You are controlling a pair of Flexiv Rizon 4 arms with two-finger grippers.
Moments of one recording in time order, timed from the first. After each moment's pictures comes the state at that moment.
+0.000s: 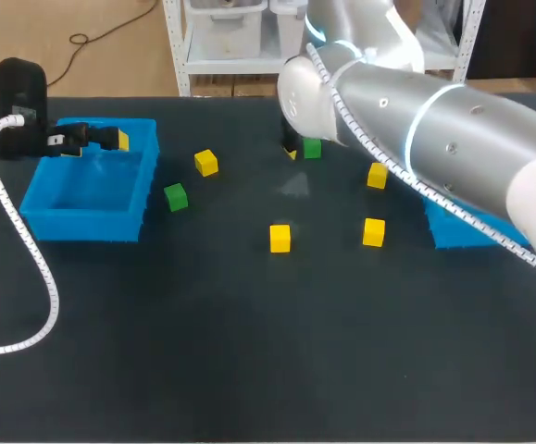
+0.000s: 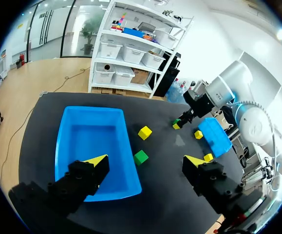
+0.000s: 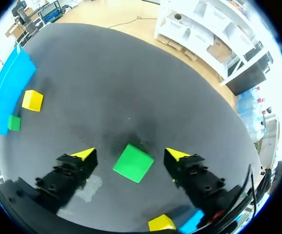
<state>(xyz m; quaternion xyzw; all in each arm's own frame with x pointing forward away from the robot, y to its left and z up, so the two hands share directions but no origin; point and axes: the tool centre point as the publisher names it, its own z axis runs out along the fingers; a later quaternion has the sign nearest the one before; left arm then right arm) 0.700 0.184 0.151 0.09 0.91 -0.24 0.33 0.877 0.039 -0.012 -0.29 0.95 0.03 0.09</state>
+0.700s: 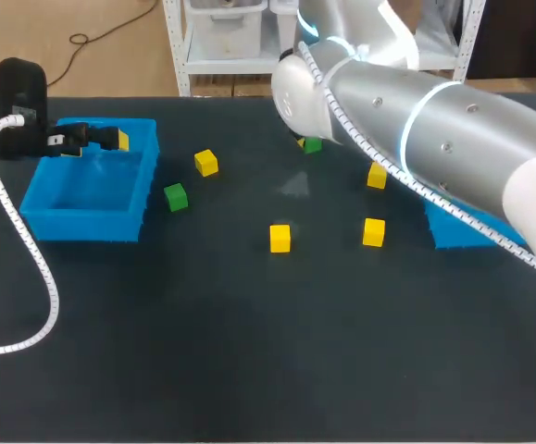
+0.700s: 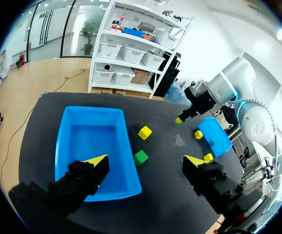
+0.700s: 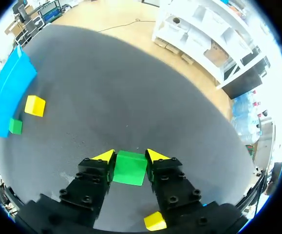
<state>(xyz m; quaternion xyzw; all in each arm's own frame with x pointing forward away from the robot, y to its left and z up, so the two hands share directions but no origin) 0.700 0.184 0.151 0.09 0.91 -0.24 0.33 0.888 0.041 0.011 -0.29 0.95 0.01 0.11</state>
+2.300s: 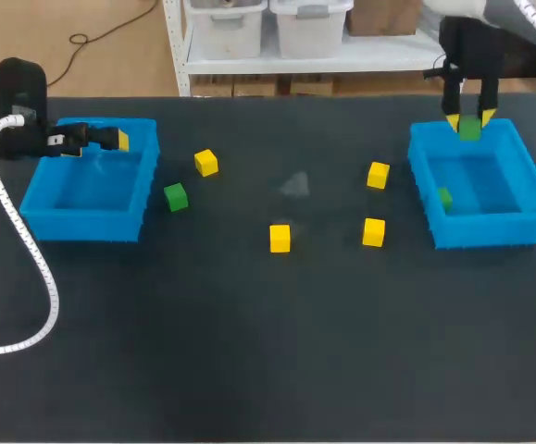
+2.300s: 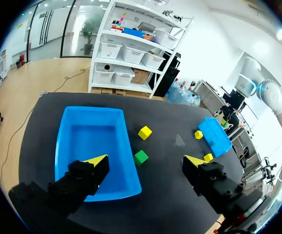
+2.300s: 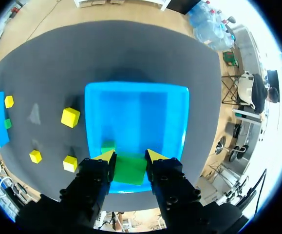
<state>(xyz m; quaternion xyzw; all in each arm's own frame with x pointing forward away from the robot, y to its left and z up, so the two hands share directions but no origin) 0.700 0.184 0.151 0.09 0.91 -0.24 0.33 0.774 -0.189 0.104 -0.01 0.99 -0.06 -0.10</state>
